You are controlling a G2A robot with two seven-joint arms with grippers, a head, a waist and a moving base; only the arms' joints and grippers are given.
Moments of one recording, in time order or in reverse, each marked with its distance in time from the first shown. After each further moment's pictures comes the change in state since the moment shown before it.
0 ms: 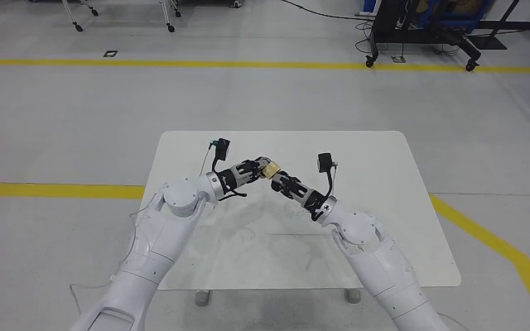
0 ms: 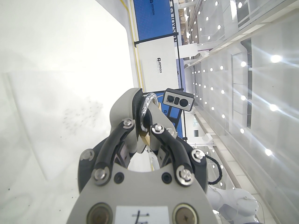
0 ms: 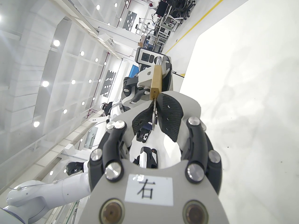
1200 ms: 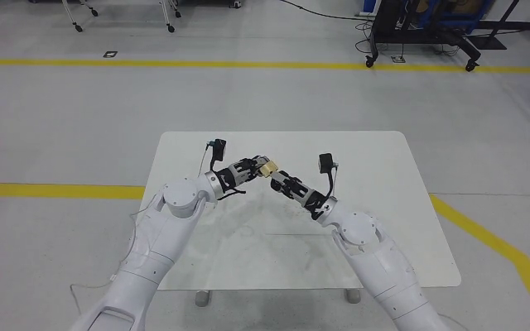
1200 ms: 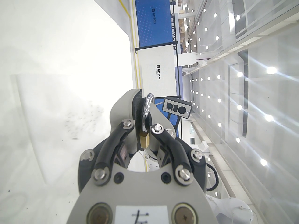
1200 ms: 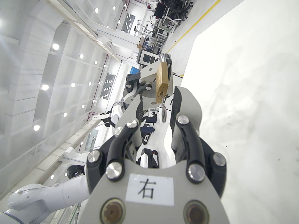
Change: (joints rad) left arm -0.002 0.000 -0.006 0.015 -0.024 0.026 0.051; right arm -0.006 0.005 0.001 -0.002 0.011 0.020 -0.011
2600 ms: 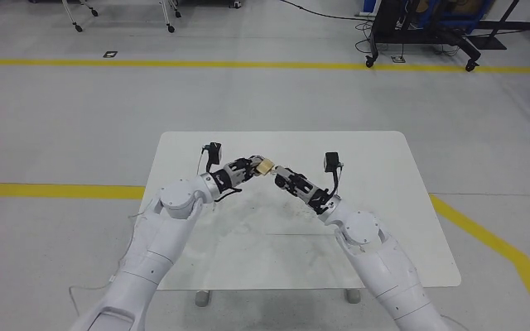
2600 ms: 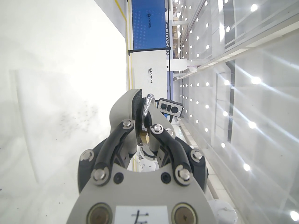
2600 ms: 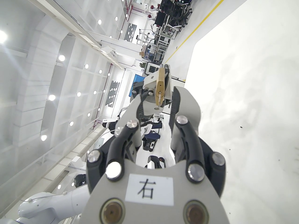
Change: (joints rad) left arm 0.001 -0.005 -0.020 0.069 -0.116 0.016 0.001; right arm -0.005 0.004 0.017 -0.008 0.055 0.027 -0.020
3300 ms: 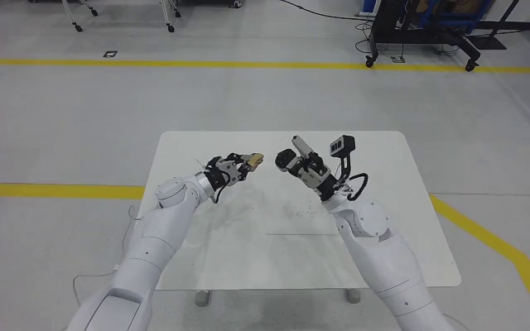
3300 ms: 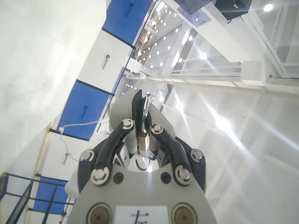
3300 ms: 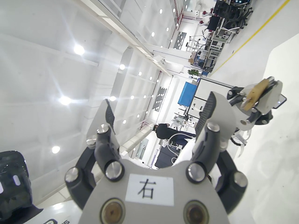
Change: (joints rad) left arm -0.111 -0.055 -0.023 0.295 -0.514 0.269 -0.199; right arm 0.028 -0.013 0.031 -0.088 0.317 -0.075 0.046
